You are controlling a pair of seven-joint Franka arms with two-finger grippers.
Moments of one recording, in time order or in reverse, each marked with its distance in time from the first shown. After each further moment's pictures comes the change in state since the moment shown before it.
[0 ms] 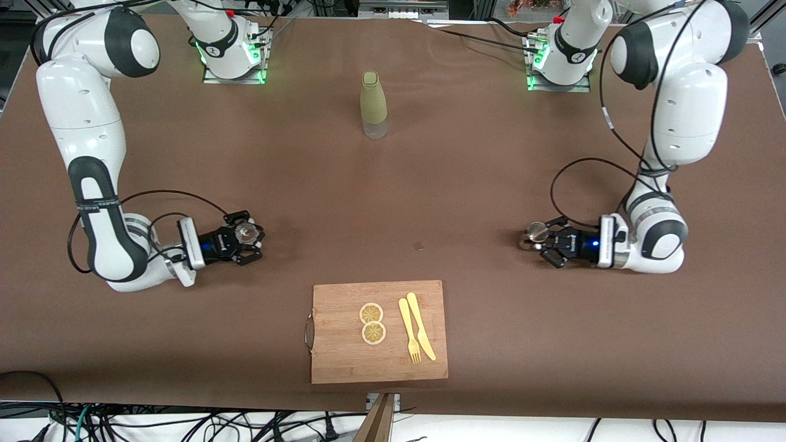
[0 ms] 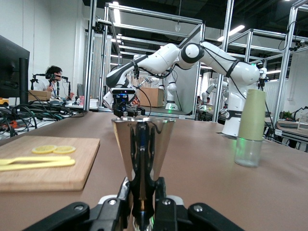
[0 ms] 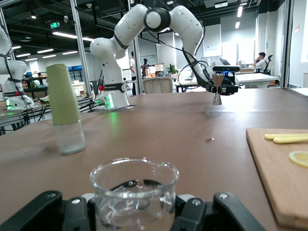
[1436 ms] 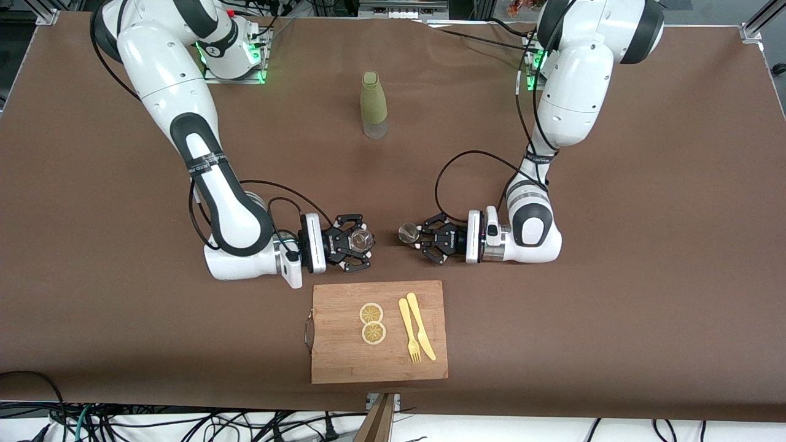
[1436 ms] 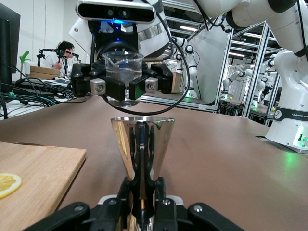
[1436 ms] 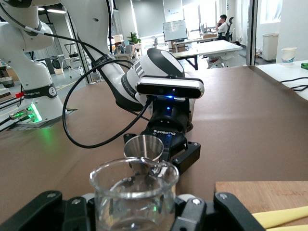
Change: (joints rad) left arm -0.435 -0.009 -0.043 0.010 -0.358 0.412 -0.123; right arm 0.397 -0.125 0.032 0.003 0.214 0.500 0.302
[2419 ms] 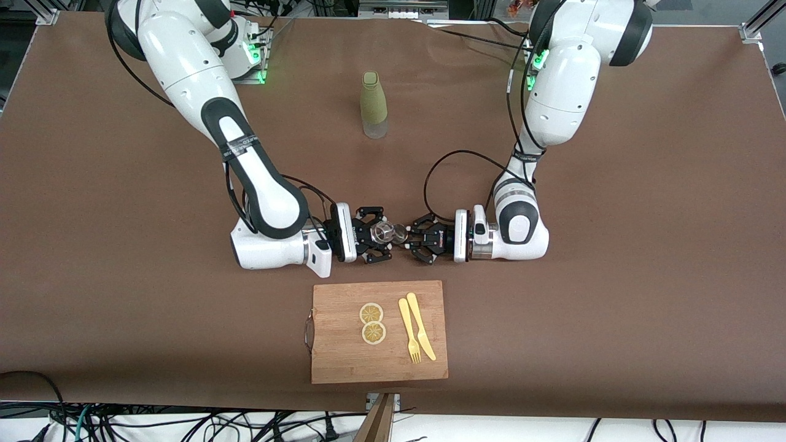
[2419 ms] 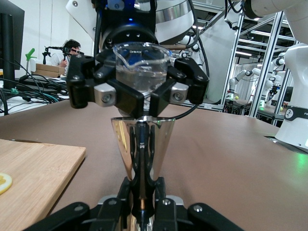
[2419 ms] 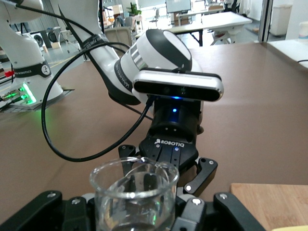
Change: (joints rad) left arm -0.039 0.025 -0.001 0.027 -0.052 0.046 -0.005; right arm 0.091 -0.018 -0.004 0.000 -0.097 0.115 0.074
